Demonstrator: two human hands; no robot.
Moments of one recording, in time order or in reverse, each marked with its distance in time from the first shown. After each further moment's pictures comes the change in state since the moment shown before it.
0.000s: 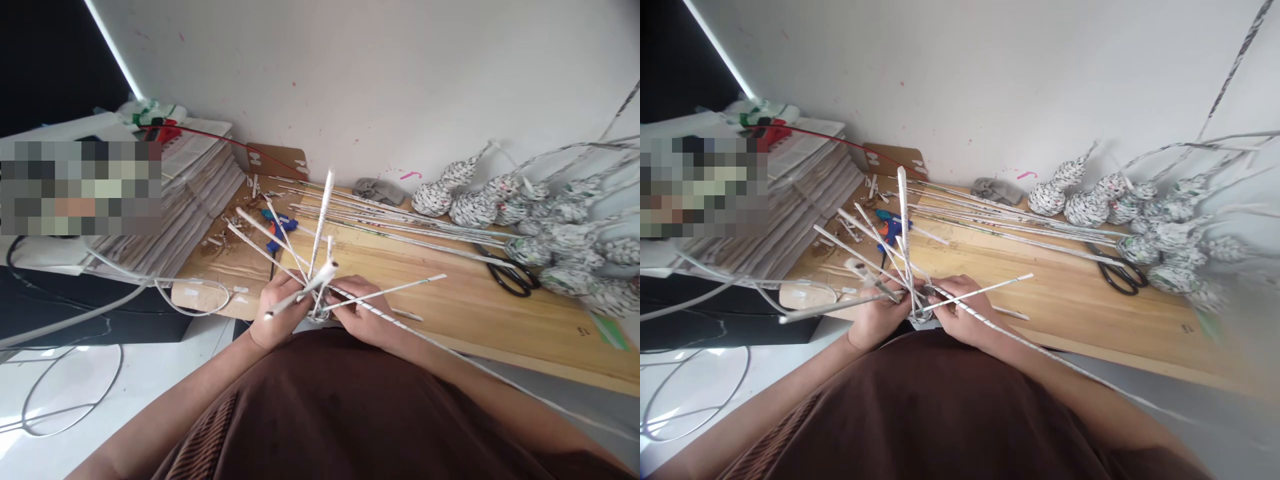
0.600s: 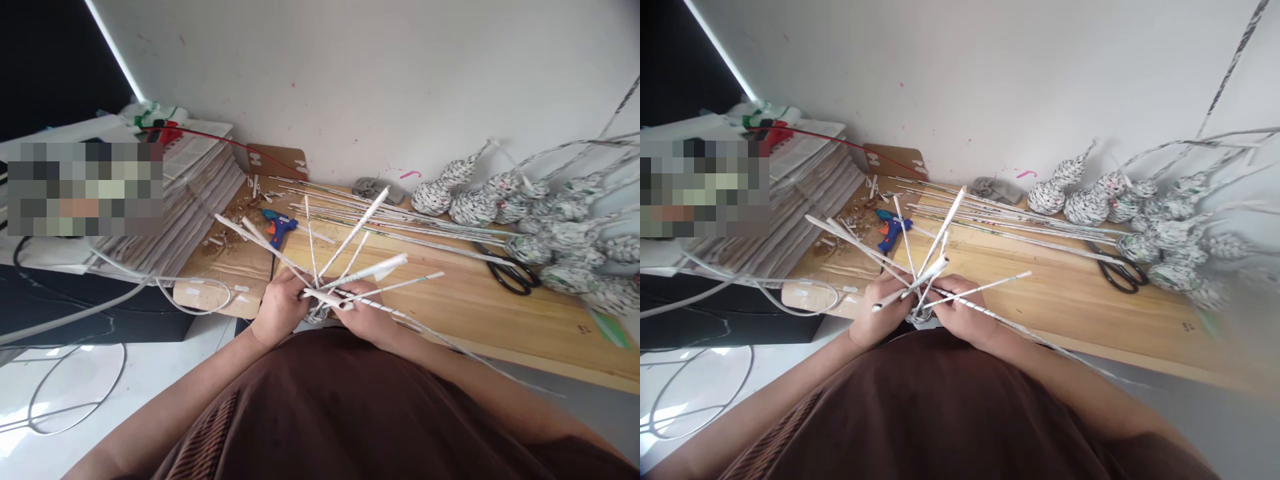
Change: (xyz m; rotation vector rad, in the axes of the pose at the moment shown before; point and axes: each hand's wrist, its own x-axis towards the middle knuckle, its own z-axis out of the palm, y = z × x) left_hand 0.009 0.009 -0.003 -0.015 -0.074 -0.029; right_hand 0.003 -0.006 0.009 0.193 0.100 0.164
